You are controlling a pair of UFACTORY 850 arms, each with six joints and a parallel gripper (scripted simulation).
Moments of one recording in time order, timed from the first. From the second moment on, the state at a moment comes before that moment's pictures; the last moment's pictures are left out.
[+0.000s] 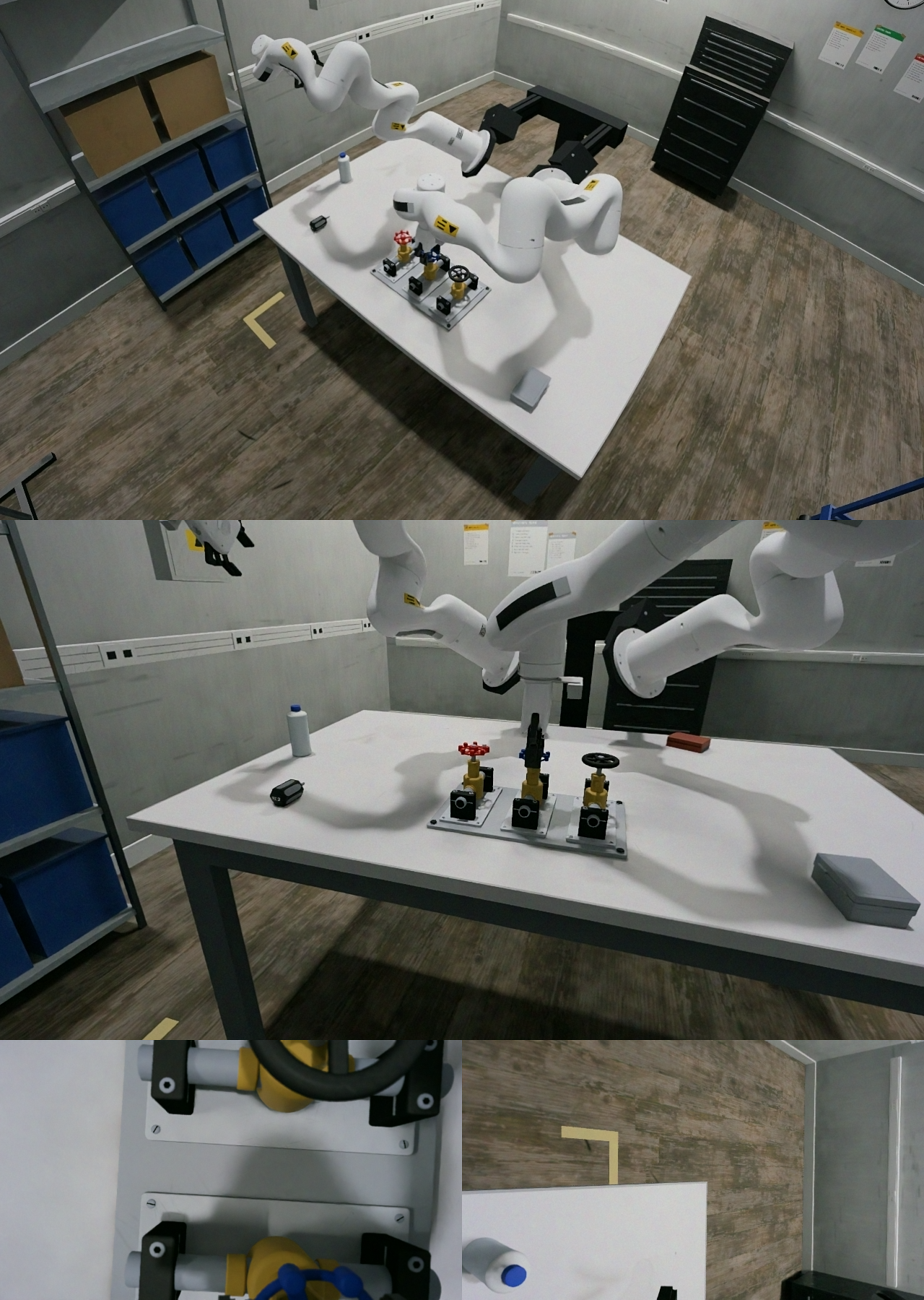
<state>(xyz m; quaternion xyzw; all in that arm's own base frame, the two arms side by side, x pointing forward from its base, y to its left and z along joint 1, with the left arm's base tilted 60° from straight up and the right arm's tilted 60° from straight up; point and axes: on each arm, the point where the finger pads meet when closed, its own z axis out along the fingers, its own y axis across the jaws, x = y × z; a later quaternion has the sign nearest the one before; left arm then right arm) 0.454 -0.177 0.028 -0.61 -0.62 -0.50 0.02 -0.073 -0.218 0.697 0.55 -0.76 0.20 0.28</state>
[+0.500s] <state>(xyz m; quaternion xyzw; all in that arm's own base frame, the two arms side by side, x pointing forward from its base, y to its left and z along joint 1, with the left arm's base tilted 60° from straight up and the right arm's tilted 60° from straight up) 0.454 -0.177 0.028 -0.69 -0.52 -0.49 0.09 -0.073 -0.218 0.697 0.55 -0.76 0.20 0.28</state>
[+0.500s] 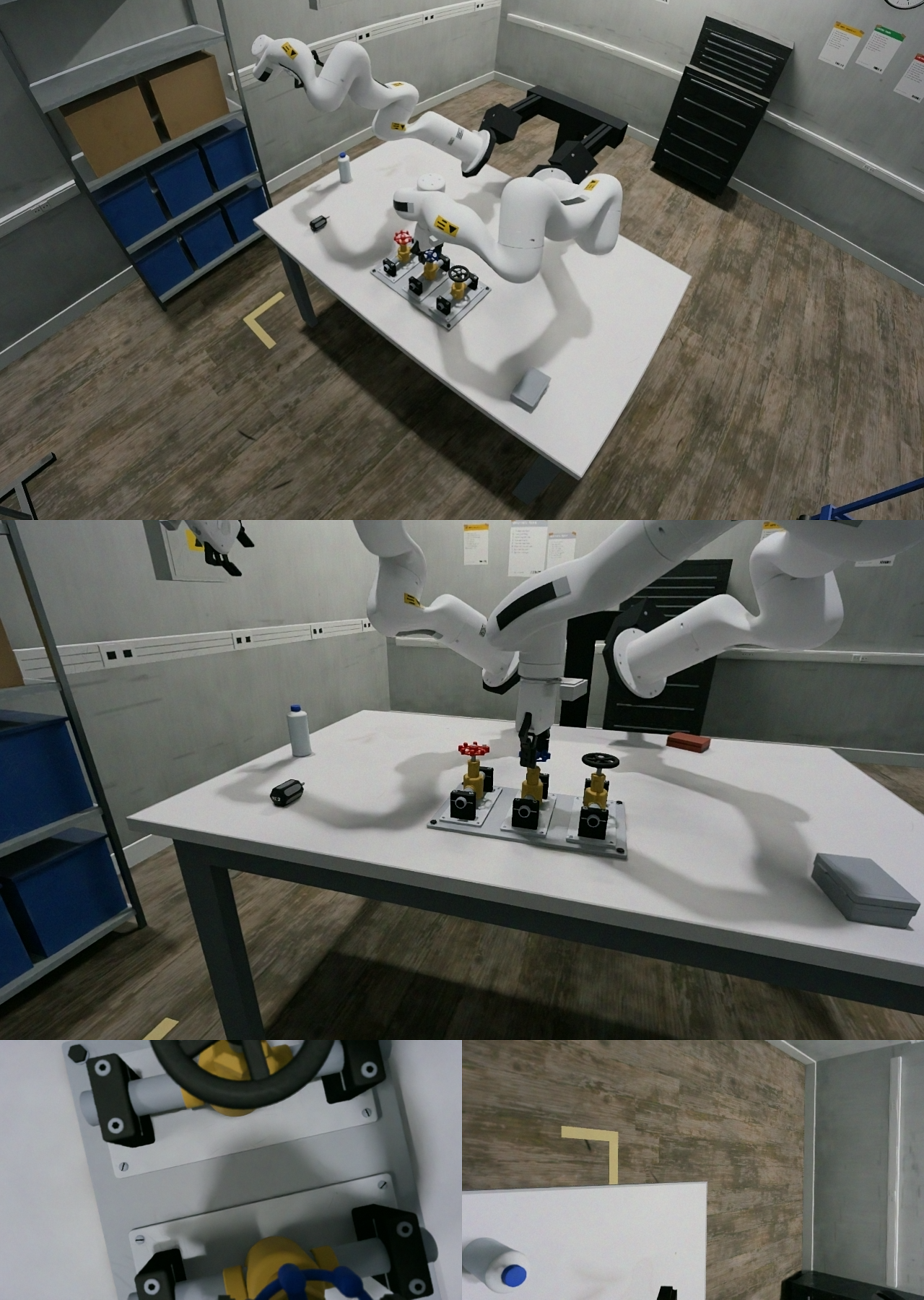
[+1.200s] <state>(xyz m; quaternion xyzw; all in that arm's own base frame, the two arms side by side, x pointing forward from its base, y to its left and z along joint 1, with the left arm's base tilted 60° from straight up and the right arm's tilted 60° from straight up) 0.454 -0.177 0.028 -0.77 -0.40 -0.47 0.18 -0.073 -0.218 0.697 0.55 -0.76 0.20 0.28</state>
